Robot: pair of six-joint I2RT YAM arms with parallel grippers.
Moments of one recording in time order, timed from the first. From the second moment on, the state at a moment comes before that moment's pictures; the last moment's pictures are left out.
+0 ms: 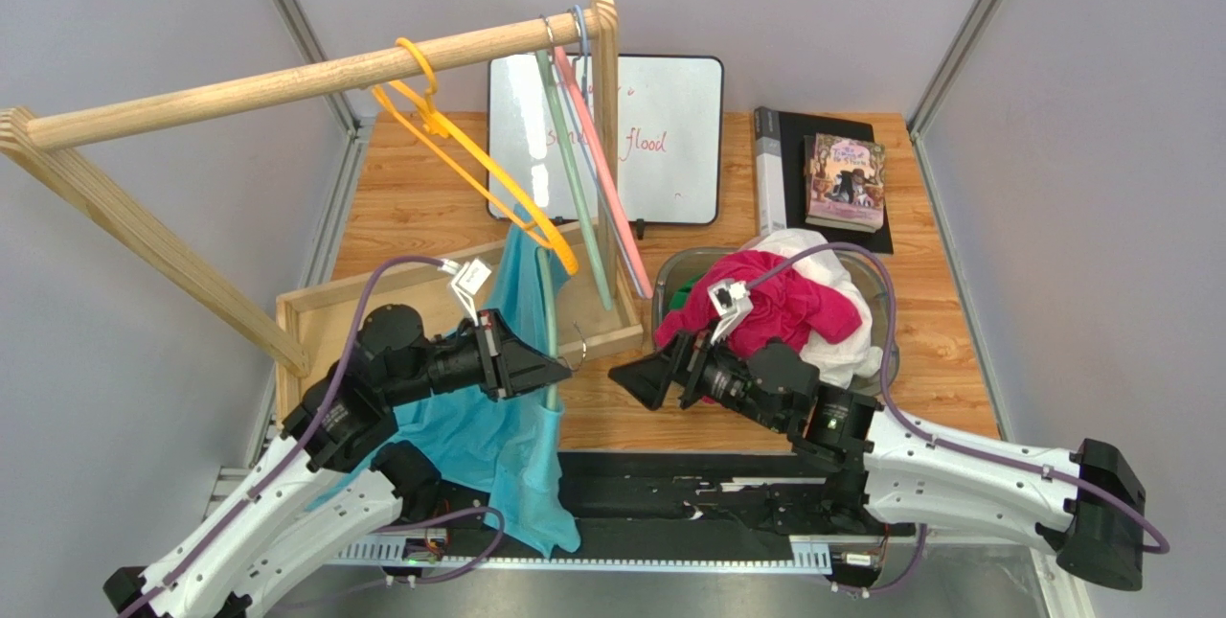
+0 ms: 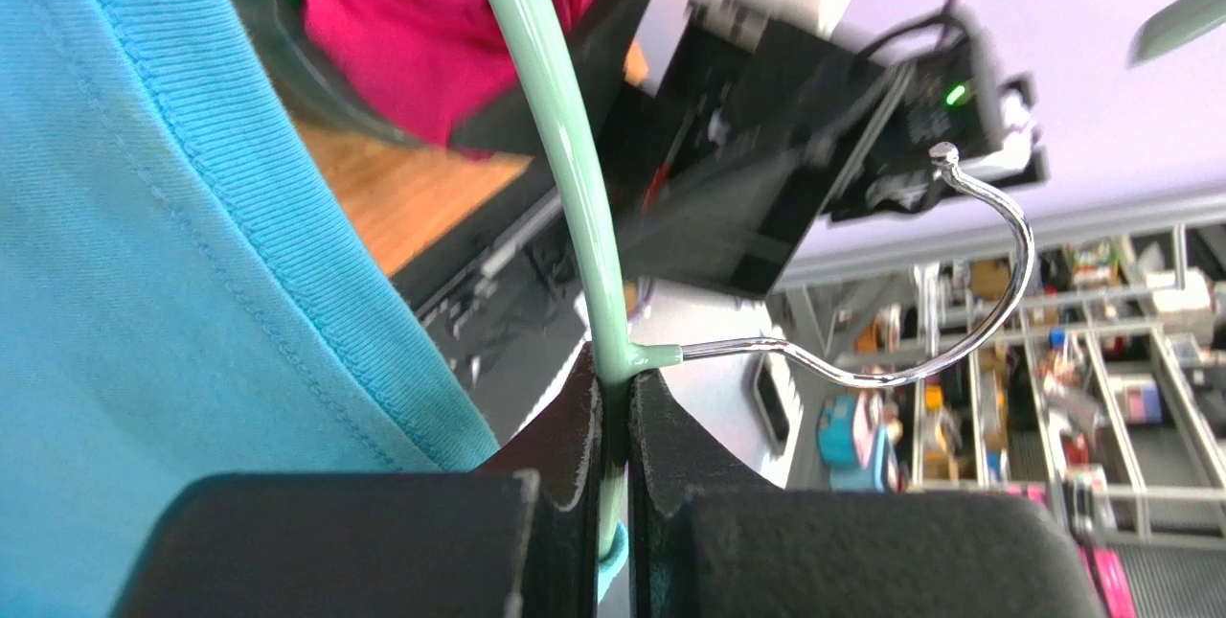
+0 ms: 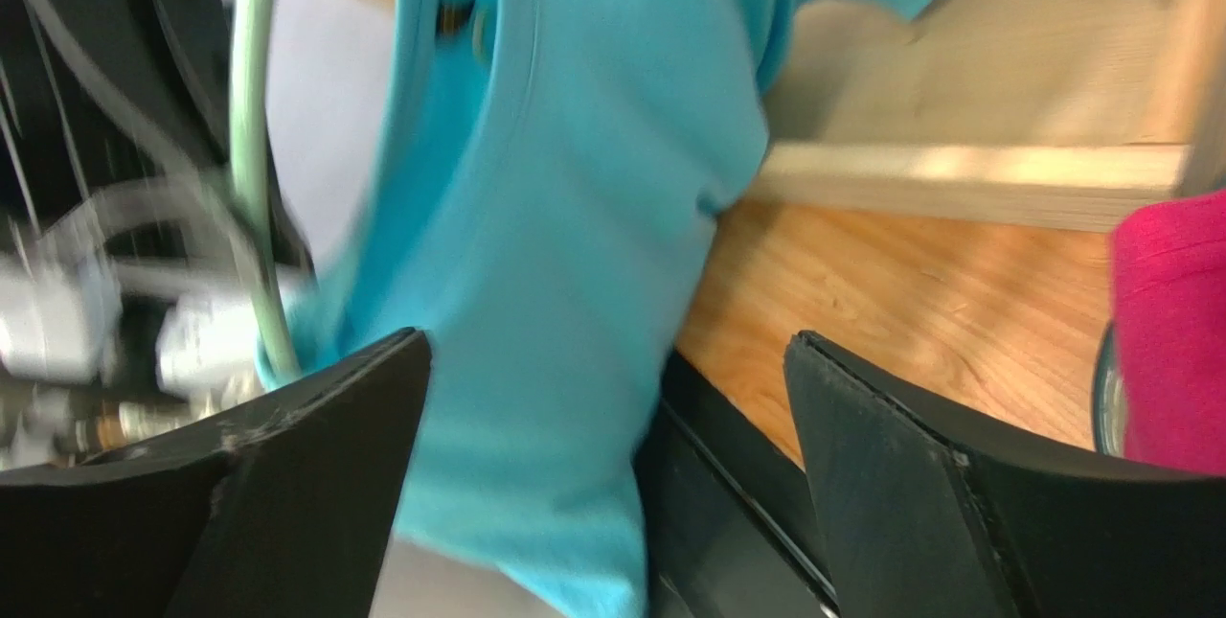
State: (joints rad) left arm -0.71 0.51 0.68 -0.40 0.46 -0.92; right arm 1.14 0.81 0.46 0.21 0.16 0.88
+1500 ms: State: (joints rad) left arm -0.74 0.37 0.75 -0.24 -0.41 -1.07; right arm 1.43 0.52 0.34 0.21 0.48 0.61
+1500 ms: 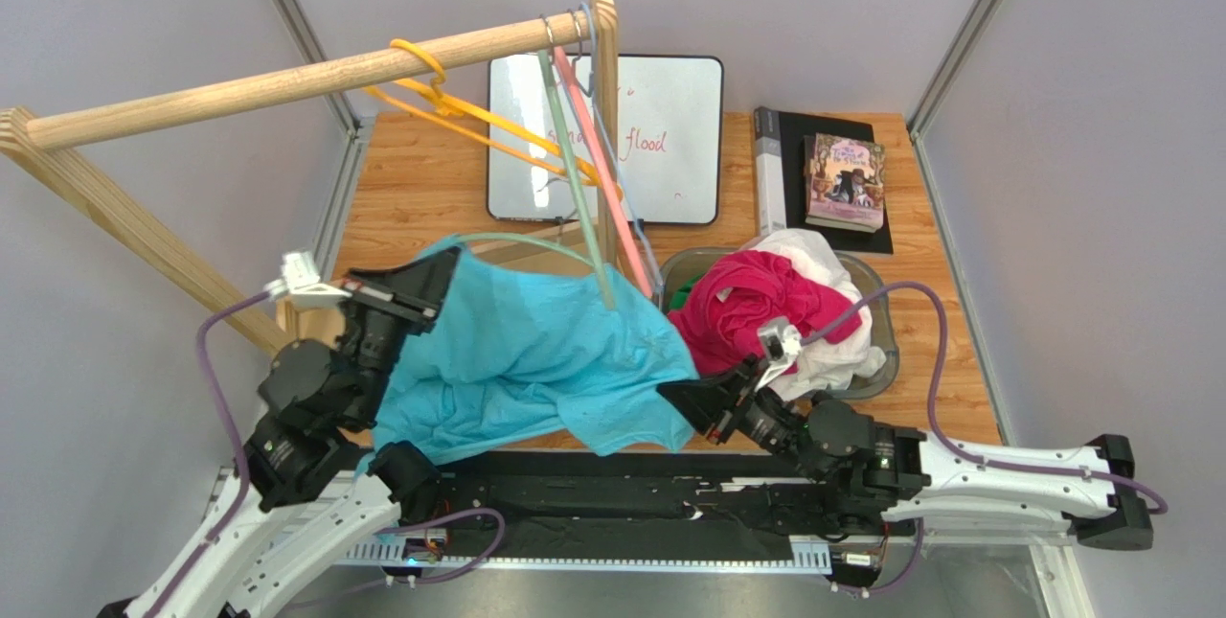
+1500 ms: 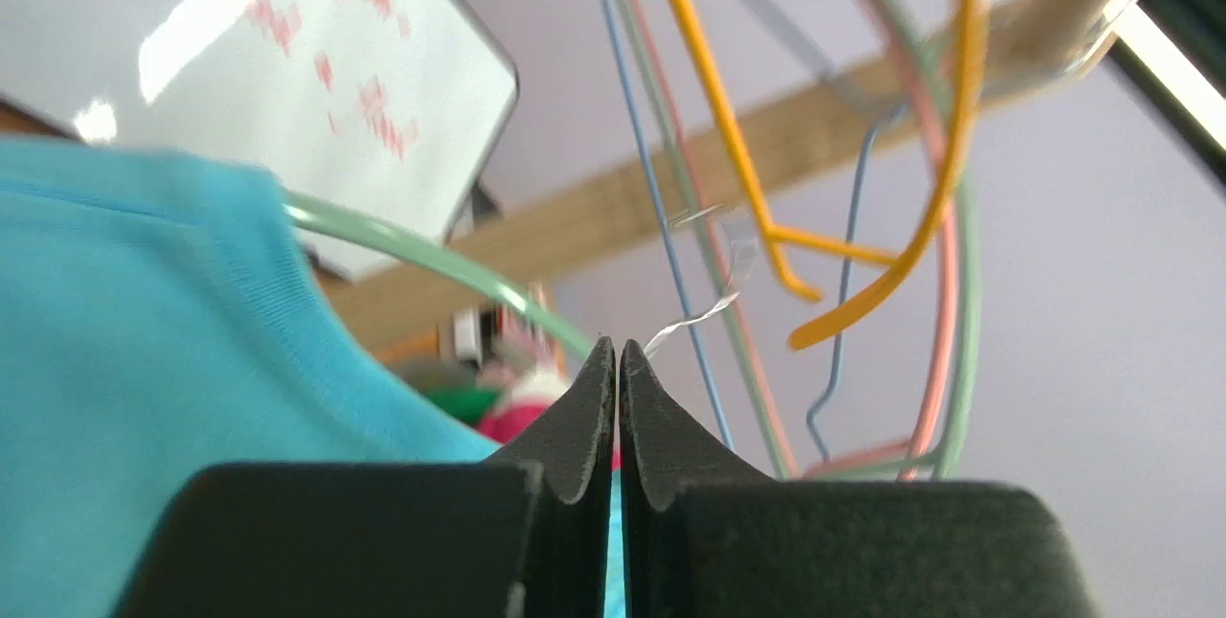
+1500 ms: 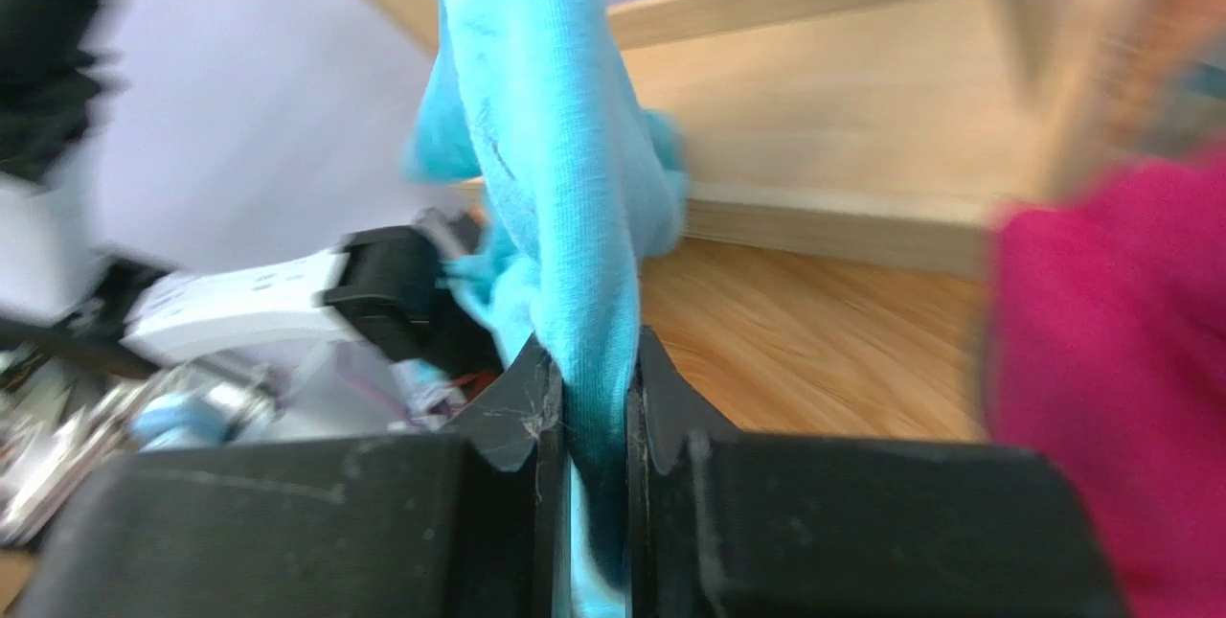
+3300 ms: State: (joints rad) left arm -0.71 1.10 0.47 0.34 -0.11 -1.55; right arm 1.43 0.48 0.20 0.03 0.54 0.58
